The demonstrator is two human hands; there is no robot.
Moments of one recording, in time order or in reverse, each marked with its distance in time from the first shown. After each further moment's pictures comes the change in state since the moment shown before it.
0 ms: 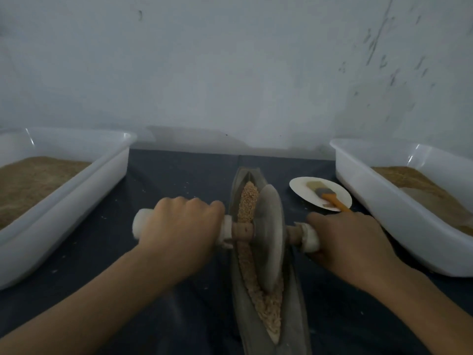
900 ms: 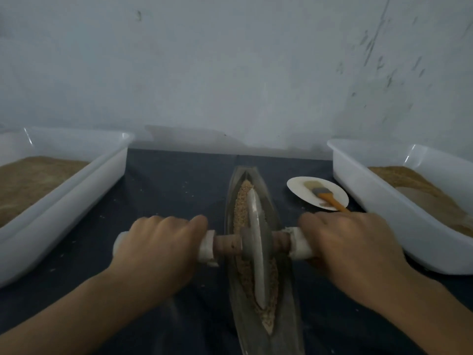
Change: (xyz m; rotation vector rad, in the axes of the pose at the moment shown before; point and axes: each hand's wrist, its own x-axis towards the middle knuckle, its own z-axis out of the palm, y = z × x) left_hand -0.032 -0.015 0.016 -0.143 0.082 0.102; right_hand -0.016 -0.006 -0.016 -0.033 0.365 -0.216
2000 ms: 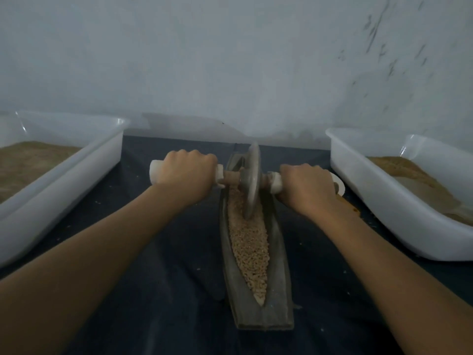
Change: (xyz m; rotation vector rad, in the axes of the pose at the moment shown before) left_hand 0.107 -0.009 0.024 0.085 0.007 -0.167; right_hand 0.076 0.023 0.081 0.042 -0.257 0.343
